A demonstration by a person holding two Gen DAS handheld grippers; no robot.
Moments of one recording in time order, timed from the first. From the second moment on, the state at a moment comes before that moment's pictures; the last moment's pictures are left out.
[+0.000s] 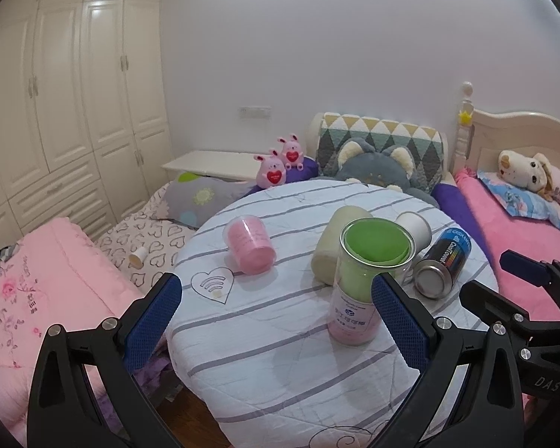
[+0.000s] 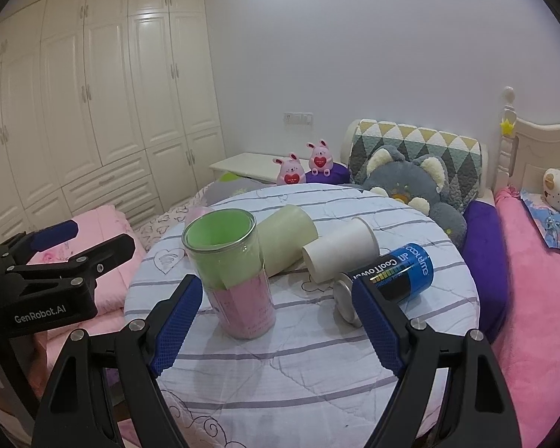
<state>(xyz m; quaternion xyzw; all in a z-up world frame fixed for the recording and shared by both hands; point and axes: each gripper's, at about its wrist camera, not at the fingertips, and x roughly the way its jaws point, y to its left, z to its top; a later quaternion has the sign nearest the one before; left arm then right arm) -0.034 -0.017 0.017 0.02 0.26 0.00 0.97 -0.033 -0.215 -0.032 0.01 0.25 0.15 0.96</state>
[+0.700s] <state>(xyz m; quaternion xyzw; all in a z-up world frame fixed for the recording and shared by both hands) -0.028 -0.021 0.012 0.03 0.26 0.00 0.96 -0.021 -0.213 -0.041 0.01 0.27 0.14 0.95</state>
